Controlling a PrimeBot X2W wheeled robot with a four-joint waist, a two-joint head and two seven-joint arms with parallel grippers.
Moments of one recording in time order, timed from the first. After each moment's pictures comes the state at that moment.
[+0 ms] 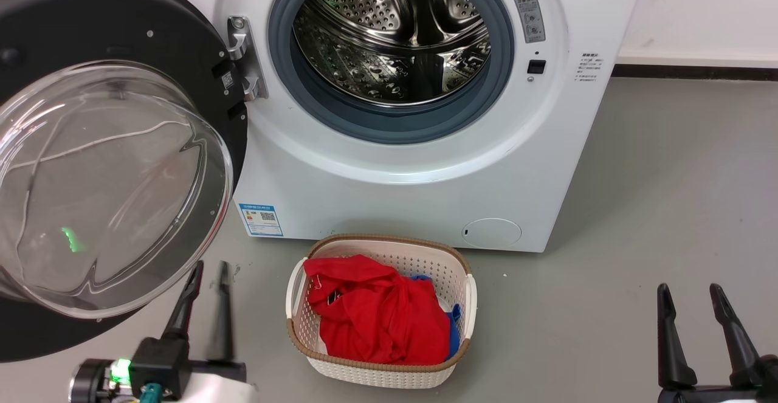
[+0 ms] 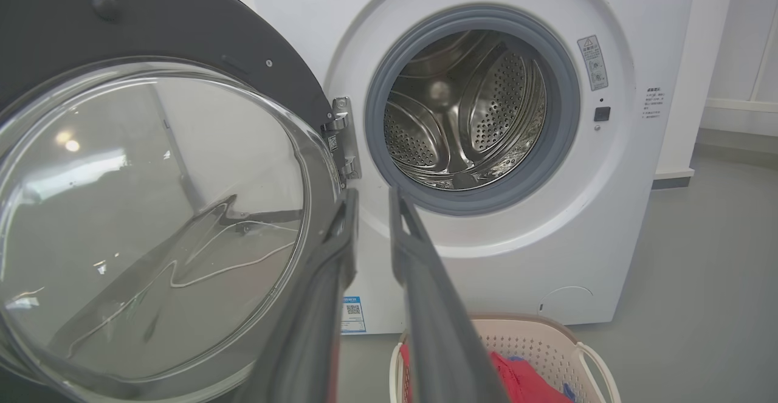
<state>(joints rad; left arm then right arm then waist) 0.06 0.09 0.02 -0.01 0.00 -0.04 -0.27 0.18 -0.05 -0.12 -0.07 0.12 0.13 -0.26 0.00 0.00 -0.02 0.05</state>
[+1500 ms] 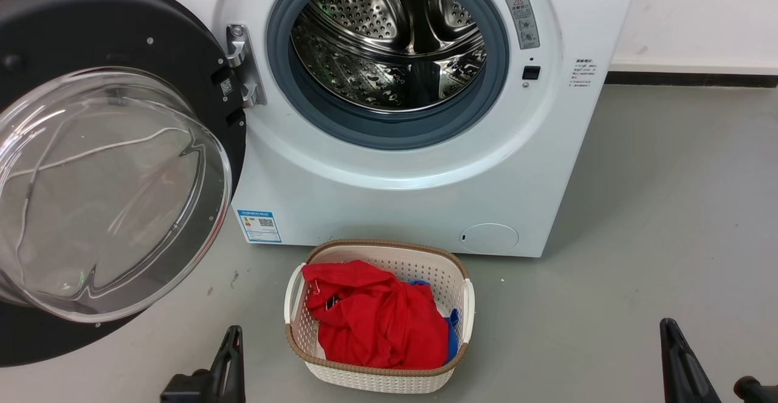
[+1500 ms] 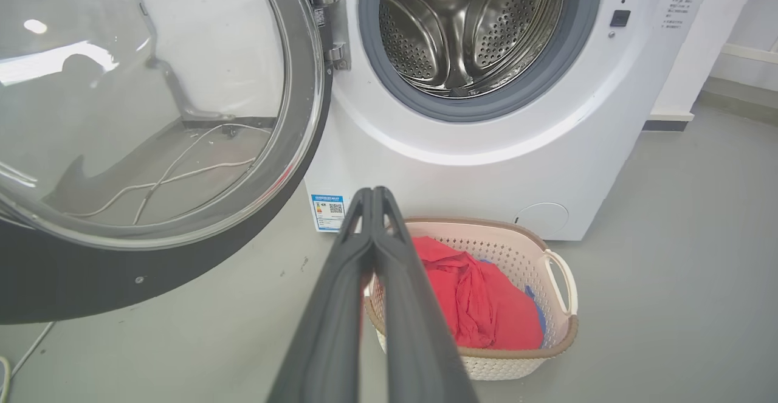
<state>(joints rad) 0.13 0.06 -0.03 0.16 -0.05 0.02 -0.25 0.23 -0.05 -0.09 0.02 0.18 0.13 -0.25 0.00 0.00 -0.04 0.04</state>
